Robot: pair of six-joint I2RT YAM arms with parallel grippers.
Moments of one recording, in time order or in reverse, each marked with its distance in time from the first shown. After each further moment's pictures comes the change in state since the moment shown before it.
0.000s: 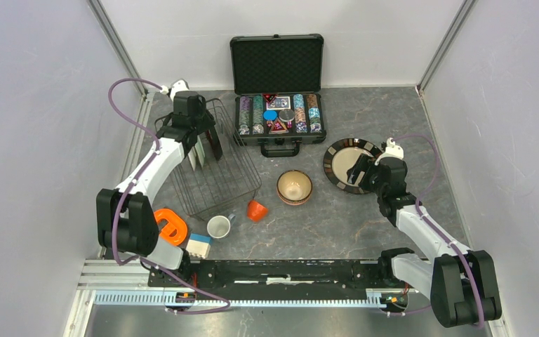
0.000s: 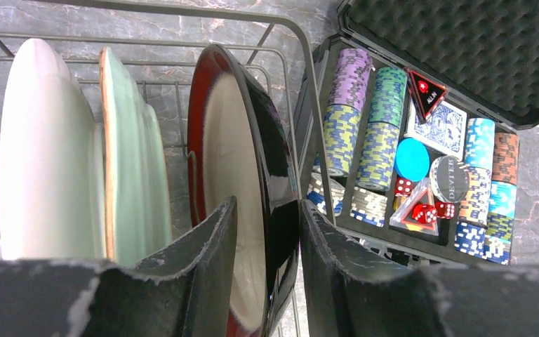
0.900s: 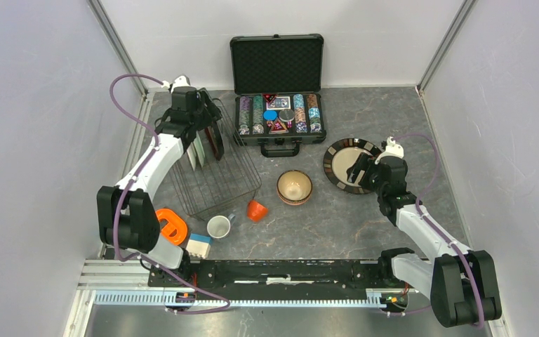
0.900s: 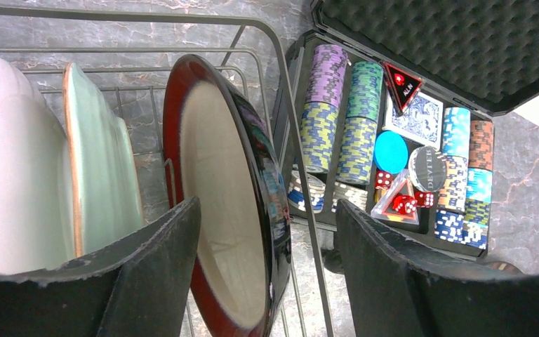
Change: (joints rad) left arm 0.015 0.030 0.056 -0.021 0.084 0.015; right arm 0.000 0.001 0.010 -0.001 -0.003 0.000
